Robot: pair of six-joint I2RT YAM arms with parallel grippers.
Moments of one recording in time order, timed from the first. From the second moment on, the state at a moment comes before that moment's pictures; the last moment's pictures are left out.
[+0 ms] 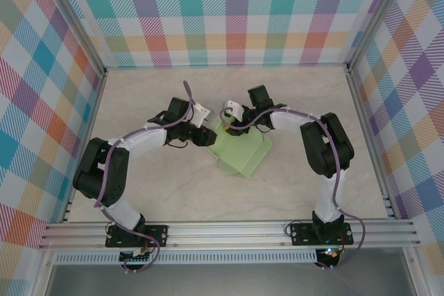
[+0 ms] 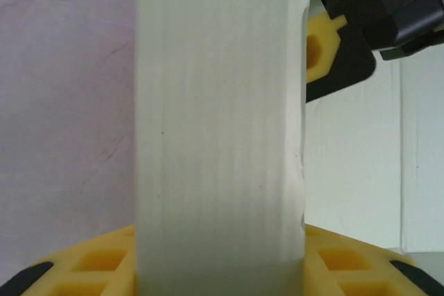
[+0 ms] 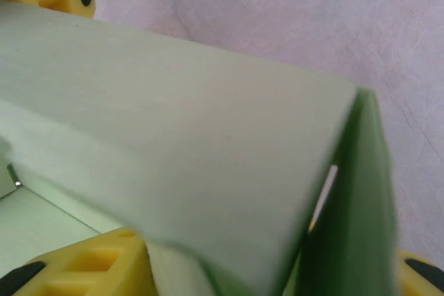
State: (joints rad) left arm -0.42 1.66 1.00 -0.25 0.54 0.02; right arm 0.47 1.99 1.28 -0.14 -0.62 -0.71
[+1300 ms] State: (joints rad) left arm -0.42 1.69 1.06 -0.27 0.50 -0.06; right arm 0.30 1.82 1.29 -0.28 -0.82 -0.61
